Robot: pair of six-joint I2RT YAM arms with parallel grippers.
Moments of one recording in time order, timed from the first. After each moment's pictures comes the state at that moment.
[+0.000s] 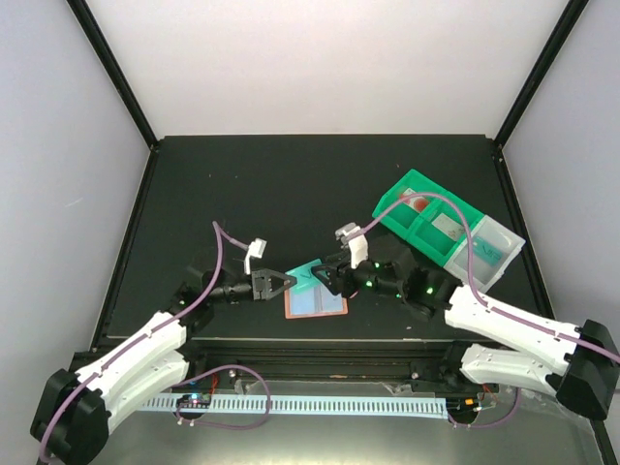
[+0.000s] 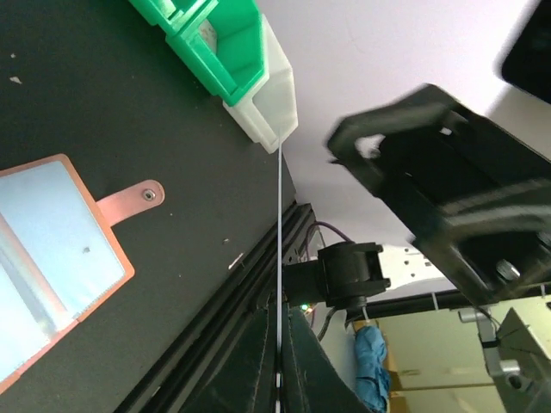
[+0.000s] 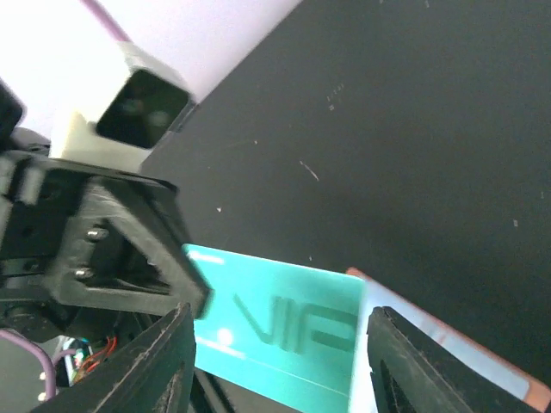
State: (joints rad) left arm -0.51 0.79 0.29 0.22 0.81 -0.97; right arm 1.02 1.04 0.74 -0.14 -0.05 0.43
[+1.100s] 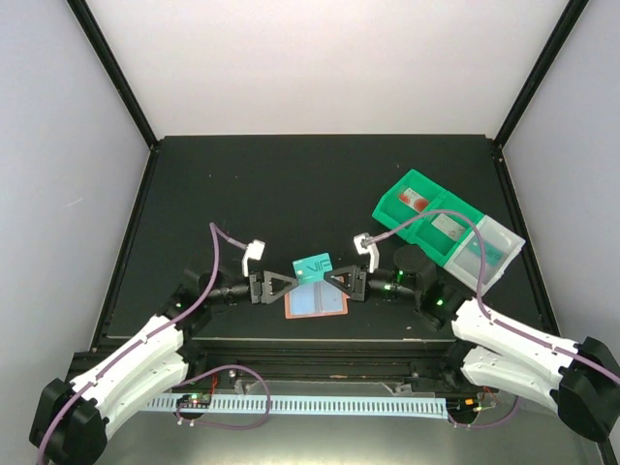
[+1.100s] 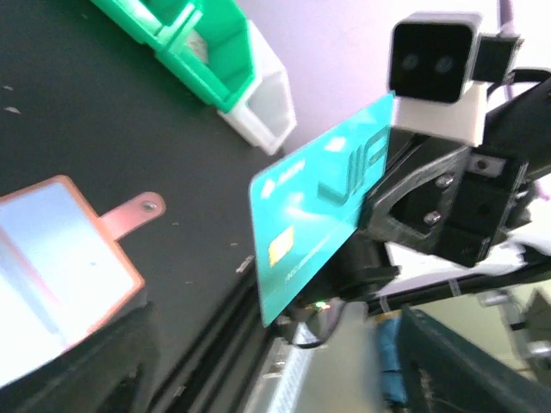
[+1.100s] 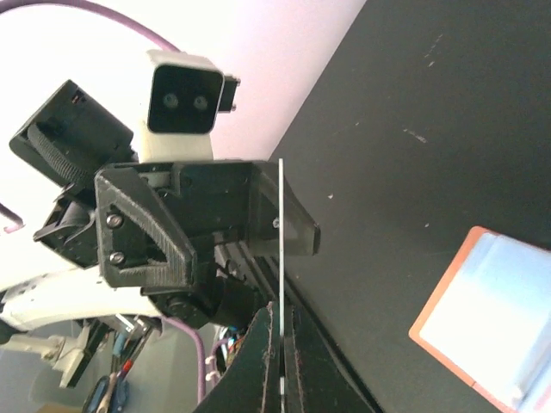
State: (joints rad) left arm -0.51 0.72 0.29 0.20 0.82 -0.88; right arm 0.83 0.94 0.46 0.22 -0.49 0.80
